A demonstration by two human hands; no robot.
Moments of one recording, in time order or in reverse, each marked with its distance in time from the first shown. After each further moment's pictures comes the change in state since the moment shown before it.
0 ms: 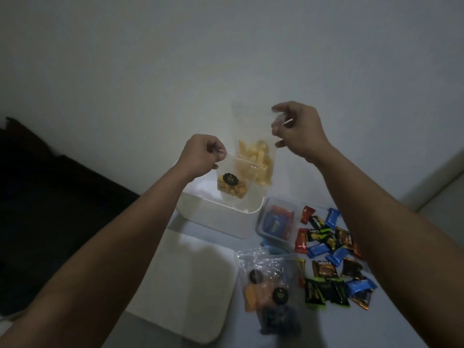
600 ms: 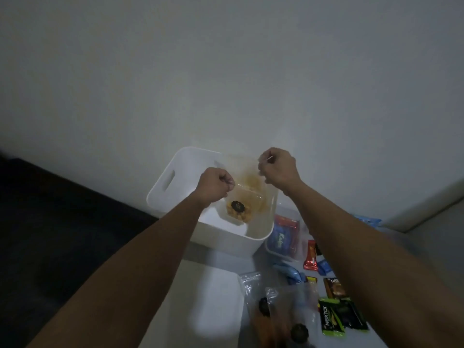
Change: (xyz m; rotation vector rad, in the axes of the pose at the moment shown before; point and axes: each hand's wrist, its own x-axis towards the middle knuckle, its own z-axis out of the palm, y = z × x) left_hand 0.086 -0.110 0.067 -0.100 -0.193 -0.250; right_hand 0.044 0.097 0.098 -0.206 0.019 0.404
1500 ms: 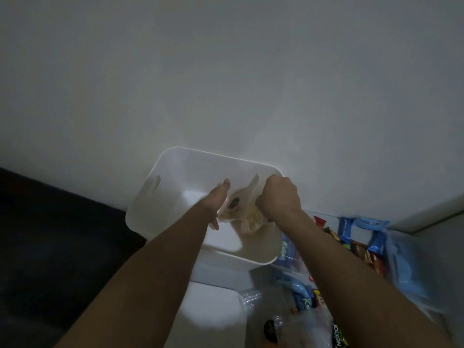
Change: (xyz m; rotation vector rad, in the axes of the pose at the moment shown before) left_hand 0.062 -0.042 0.038 -0.257 -0.272 -0.626; right_hand -0.004 0.017 0.033 -0.580 -0.092 0.179
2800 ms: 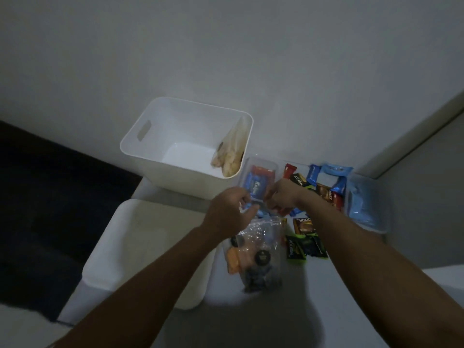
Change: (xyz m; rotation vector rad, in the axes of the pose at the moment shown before) left_hand -0.145 -0.149 0.130 0.676 0.378 1.165; right_hand -0.086 0.163 0.011 0.168 -0.591 -0.054
